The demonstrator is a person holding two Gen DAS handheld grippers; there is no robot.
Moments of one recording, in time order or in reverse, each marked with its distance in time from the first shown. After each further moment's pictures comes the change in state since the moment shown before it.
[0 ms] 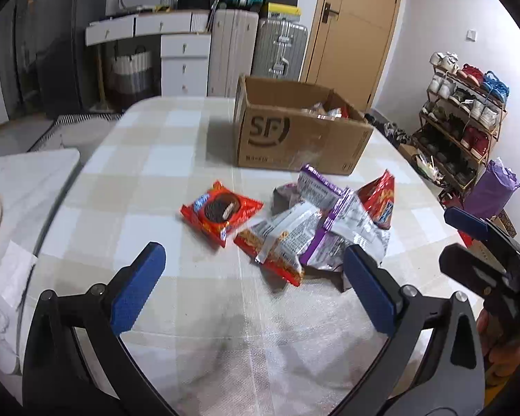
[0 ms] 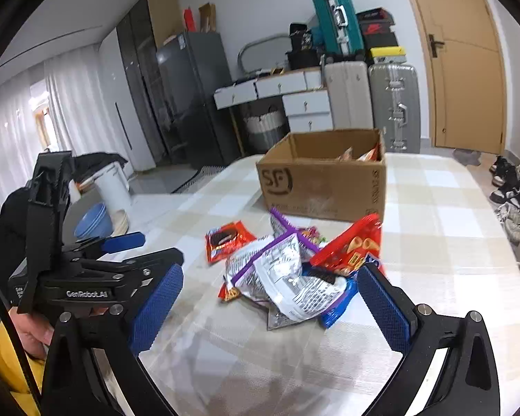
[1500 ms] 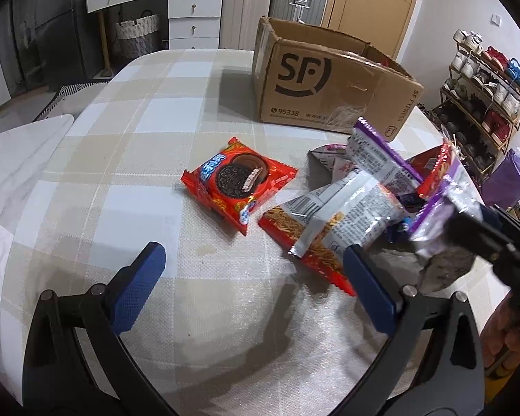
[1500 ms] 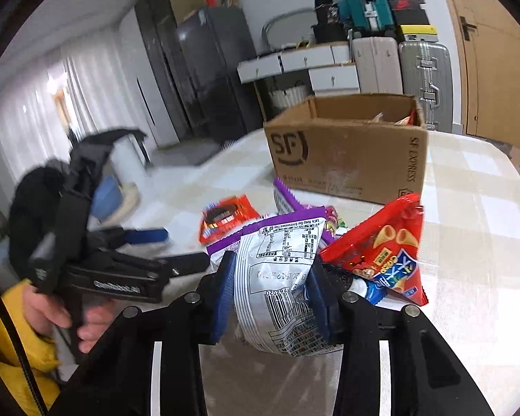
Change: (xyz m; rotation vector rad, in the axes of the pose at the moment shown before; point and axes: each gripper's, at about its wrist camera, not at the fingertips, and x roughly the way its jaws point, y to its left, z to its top) left arm 0.087 0.018 -0.004 -0.026 0.143 0.052; right arm 0.057 -0.028 -0.009 -0.019 0.067 0.133
